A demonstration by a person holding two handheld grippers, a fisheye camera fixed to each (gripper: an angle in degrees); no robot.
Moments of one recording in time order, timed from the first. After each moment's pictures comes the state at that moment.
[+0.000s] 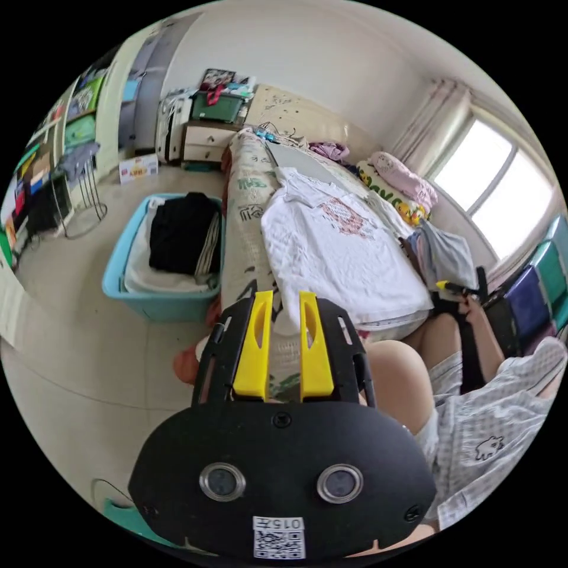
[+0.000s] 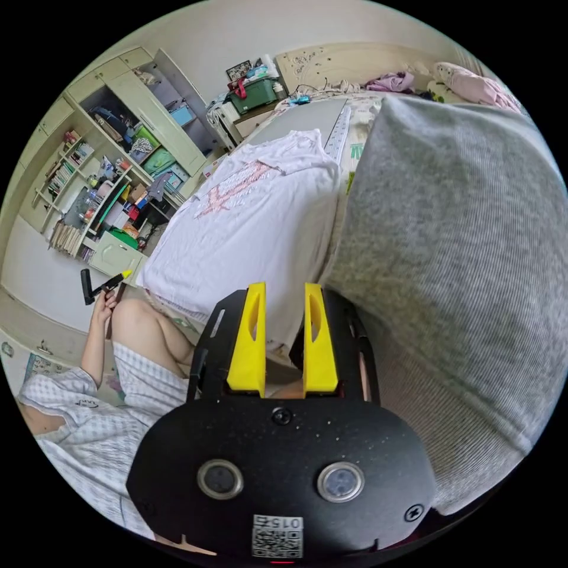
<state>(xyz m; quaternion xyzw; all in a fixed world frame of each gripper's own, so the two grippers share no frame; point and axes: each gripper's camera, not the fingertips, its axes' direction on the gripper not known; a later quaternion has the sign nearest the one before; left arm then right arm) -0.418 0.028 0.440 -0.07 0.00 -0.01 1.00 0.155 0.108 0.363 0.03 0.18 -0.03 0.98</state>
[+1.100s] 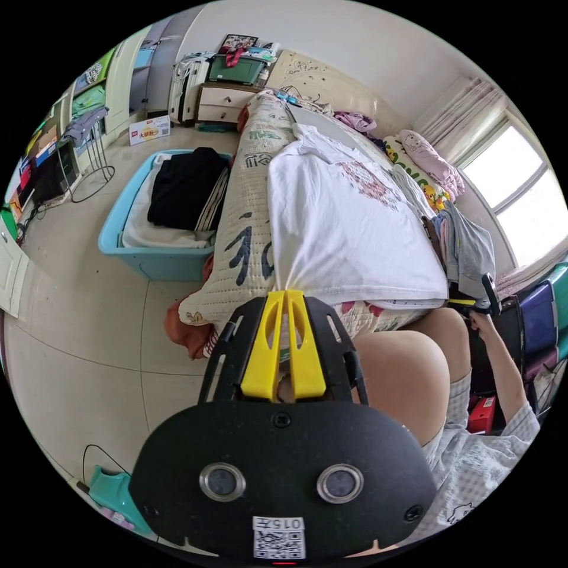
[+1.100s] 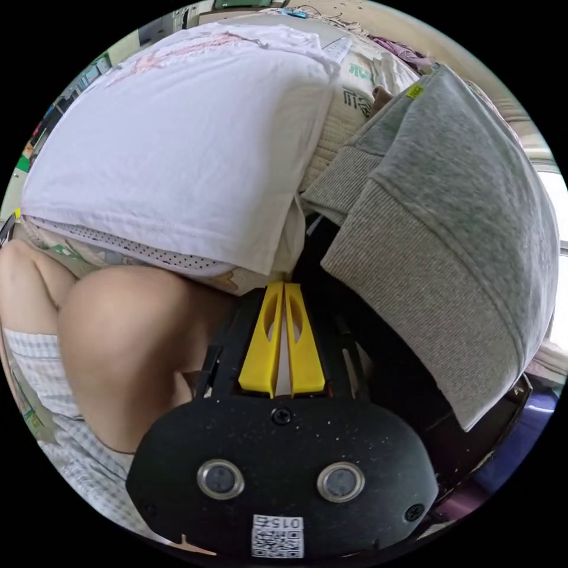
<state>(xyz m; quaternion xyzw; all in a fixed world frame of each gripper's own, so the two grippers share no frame) -0.432 0.057 0.501 -0.15 -0.03 -0.05 0.99 0.156 0.111 0.484 -0.19 0.47 0.00 0.86</state>
